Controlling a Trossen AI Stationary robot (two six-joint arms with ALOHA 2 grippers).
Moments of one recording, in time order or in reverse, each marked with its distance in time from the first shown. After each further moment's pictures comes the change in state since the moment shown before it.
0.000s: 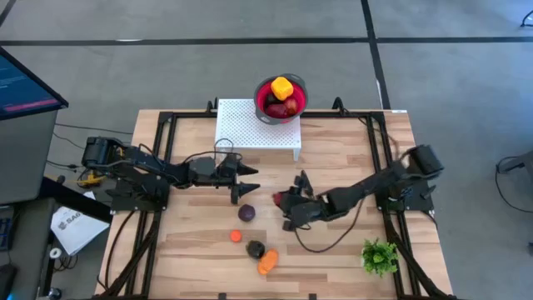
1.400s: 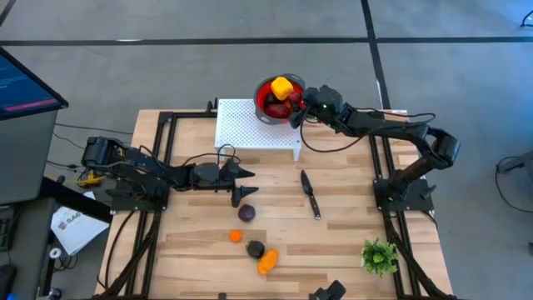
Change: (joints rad) left arm -0.052 0.000 0.000 -0.148 -0.112 0.004; right arm -0.890 -0.216 0.019 0.247 -0.373 -0.225
